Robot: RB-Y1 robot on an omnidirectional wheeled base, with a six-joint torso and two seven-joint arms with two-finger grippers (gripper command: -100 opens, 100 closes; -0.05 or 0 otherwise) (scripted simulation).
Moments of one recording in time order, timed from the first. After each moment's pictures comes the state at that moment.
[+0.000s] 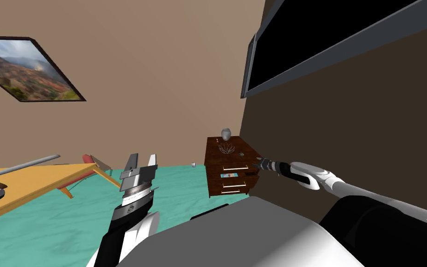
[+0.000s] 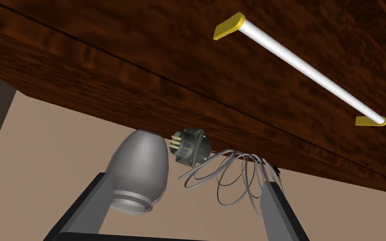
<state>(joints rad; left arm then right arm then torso) 0.48 0.03 0.04 -2.21 0.04 -0.56 0.11 0.47 -1.25 0.03 -1.46 0.53 -0.46 0.24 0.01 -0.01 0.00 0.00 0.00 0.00</state>
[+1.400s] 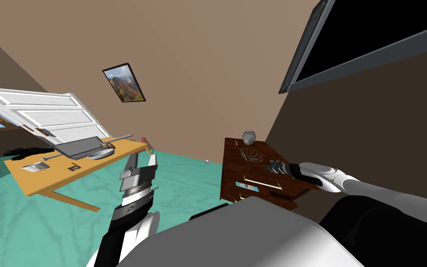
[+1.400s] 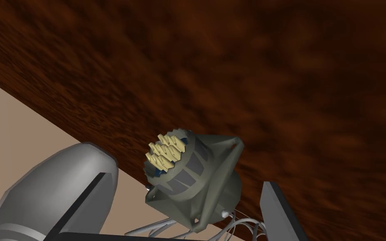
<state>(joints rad) 0.48 0.03 0.04 -2.21 0.04 -0.56 0.11 0.47 -1.36 0.13 -1.26 0.64 -0.35 0.23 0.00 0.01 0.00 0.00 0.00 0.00</state>
